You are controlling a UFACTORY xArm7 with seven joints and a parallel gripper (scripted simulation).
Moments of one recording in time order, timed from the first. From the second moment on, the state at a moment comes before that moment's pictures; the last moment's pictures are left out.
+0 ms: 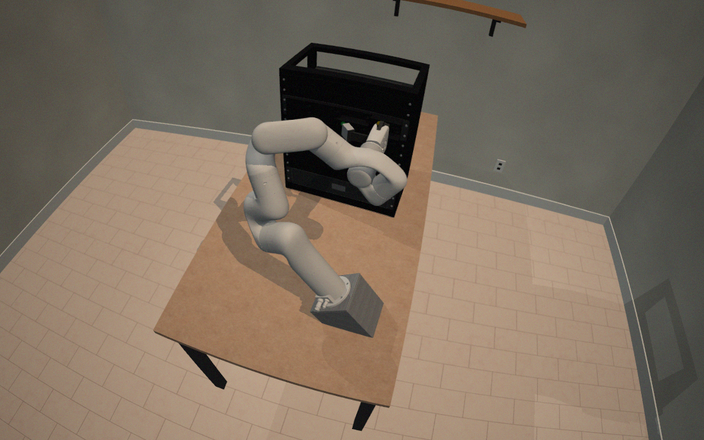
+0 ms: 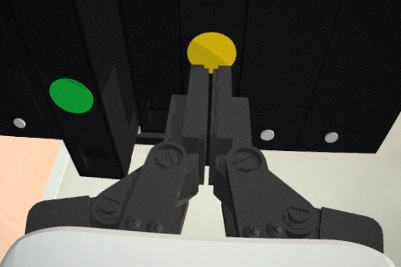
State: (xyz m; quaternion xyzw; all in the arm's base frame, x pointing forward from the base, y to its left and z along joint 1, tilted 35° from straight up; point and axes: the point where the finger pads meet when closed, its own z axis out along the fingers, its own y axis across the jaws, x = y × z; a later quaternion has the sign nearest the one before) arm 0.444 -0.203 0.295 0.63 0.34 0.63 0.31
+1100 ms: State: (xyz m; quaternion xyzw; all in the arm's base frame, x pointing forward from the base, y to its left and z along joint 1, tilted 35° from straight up) arm 0.457 -0.203 0.295 0.63 0.34 0.63 0.31
